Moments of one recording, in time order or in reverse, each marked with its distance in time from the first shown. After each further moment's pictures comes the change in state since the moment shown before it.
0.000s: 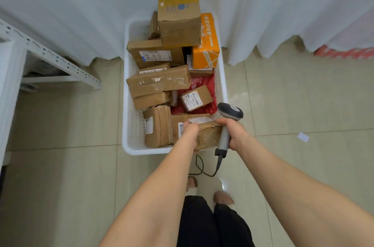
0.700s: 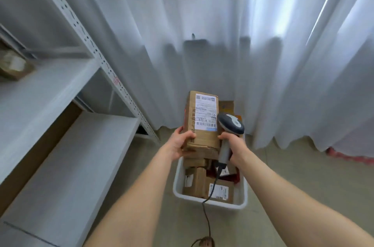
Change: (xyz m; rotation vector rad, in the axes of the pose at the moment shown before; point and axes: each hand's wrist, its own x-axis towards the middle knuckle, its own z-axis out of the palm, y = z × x) left_hand -0.402 0.132 -0.186 -0.250 -0.118 0.516; right_hand -0.370 -0.147 0.049 -0.038 -0.369 -0.327
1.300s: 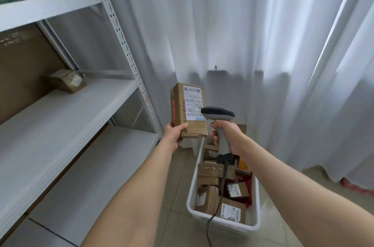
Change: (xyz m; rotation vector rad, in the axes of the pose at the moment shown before) left_hand -0.083 0.065 -0.074 -0.151 0.216 0.341; right_hand -0.124 -0.046 0.081 -0.226 -0.388 -0.214
